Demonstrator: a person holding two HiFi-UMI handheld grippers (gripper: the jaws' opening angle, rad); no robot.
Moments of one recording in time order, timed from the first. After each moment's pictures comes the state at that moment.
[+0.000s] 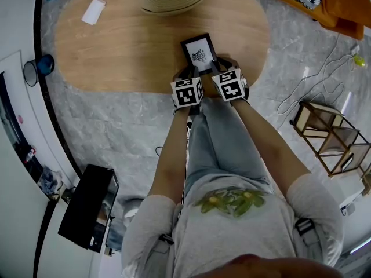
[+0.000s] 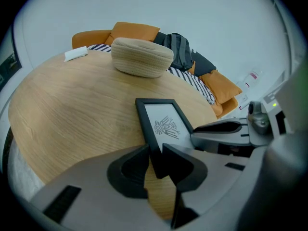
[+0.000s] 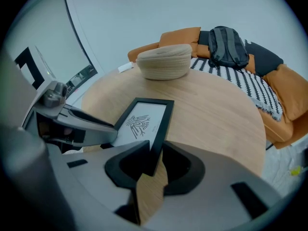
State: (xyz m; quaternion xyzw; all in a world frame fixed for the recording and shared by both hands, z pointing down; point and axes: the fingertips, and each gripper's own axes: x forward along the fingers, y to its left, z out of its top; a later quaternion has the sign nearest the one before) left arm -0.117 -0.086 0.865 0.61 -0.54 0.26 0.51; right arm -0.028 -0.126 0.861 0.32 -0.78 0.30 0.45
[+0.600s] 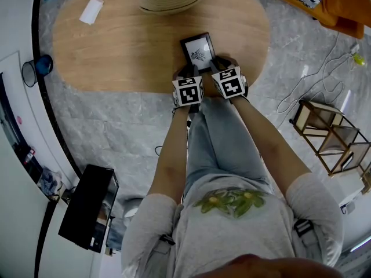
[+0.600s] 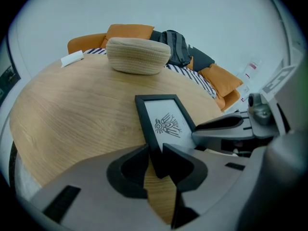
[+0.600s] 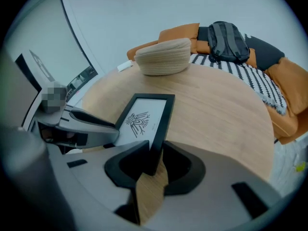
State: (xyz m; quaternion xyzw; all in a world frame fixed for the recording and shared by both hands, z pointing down) left arm -0.119 -0.086 0.879 0.62 -0.54 0.30 0.48; right arm -0.027 -0.122 0.881 0.31 -0.78 0.31 0.45
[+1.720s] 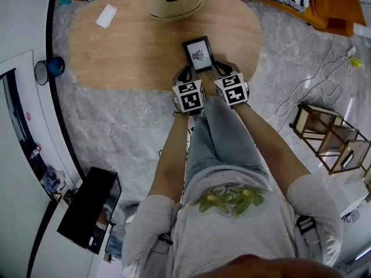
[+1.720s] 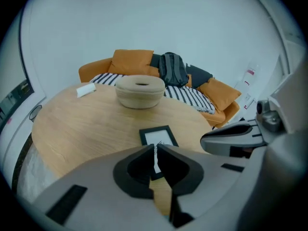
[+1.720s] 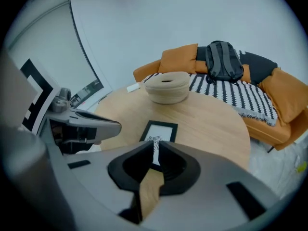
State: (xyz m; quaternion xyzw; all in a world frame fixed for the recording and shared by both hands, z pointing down) left arm -0.131 -0.099 0.778 0.62 -0.61 0.26 0.42; right arm -0.029 -0.124 0.777 0.32 -0.81 0.29 0.38
